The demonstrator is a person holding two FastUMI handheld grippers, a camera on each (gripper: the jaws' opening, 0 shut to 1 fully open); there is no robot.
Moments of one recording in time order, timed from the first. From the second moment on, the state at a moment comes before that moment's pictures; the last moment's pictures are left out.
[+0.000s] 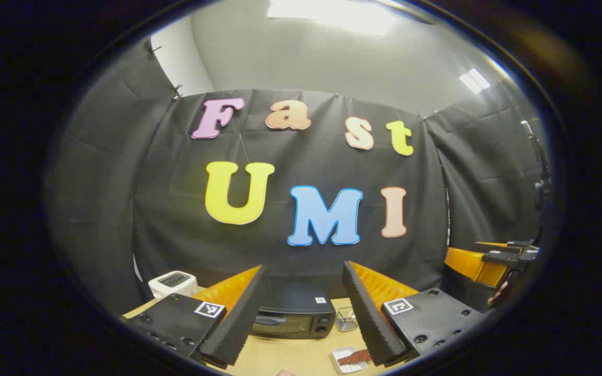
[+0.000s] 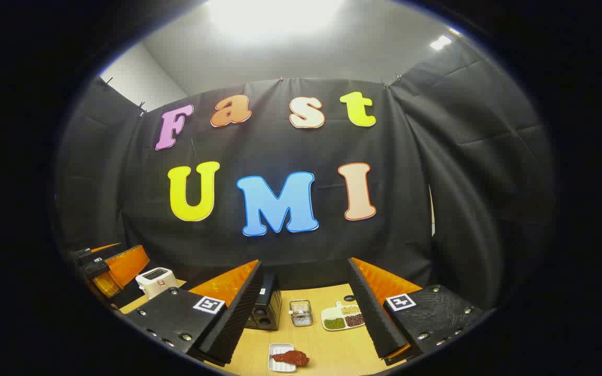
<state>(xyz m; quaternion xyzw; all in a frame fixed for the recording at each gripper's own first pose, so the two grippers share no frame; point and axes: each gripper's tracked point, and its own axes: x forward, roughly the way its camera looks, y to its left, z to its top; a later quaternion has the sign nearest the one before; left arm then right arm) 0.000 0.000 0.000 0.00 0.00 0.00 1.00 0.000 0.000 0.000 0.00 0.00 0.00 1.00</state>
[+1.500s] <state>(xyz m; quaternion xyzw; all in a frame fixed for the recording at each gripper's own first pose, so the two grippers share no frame) 0.088 0.048 -0.142 0.00 0.13 0.00 0.99 0.040 0.015 -0.026 -0.02 0.03 0.00 1.00</state>
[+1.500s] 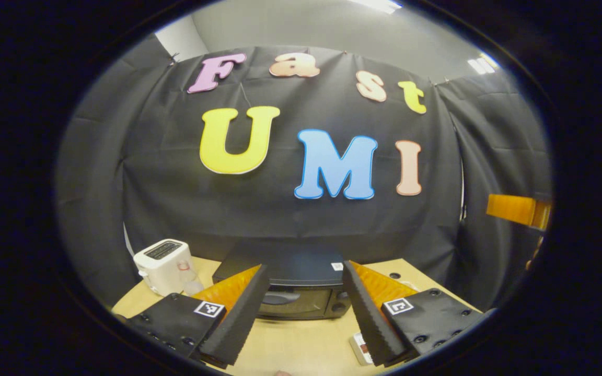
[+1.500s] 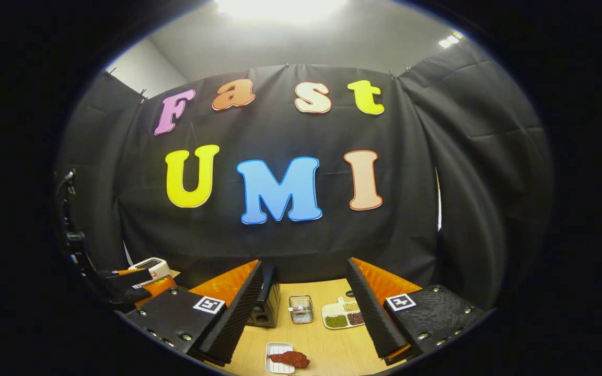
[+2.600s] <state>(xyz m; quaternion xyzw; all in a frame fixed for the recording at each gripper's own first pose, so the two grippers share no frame) 0.207 0.108 -0.309 0.04 0.25 0.02 0.97 0.046 0.004 -0.058 -0.03 0.08 -0.04 1.00</state>
